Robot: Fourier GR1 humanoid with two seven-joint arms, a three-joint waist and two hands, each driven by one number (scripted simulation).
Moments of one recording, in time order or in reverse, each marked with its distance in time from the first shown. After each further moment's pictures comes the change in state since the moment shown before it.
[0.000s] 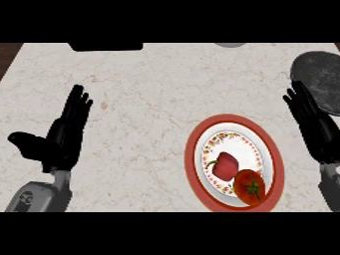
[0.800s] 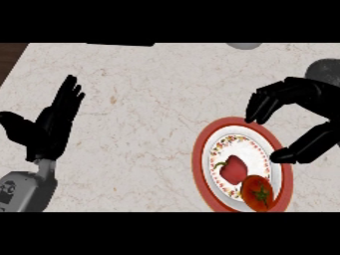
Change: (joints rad) left arm -0.062 0.091 0.030 0.007 0.015 -0.063 0.114; right arm -0.375 -0.192 0.166 -0.078 0.228 0.667 -0.376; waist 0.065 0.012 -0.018
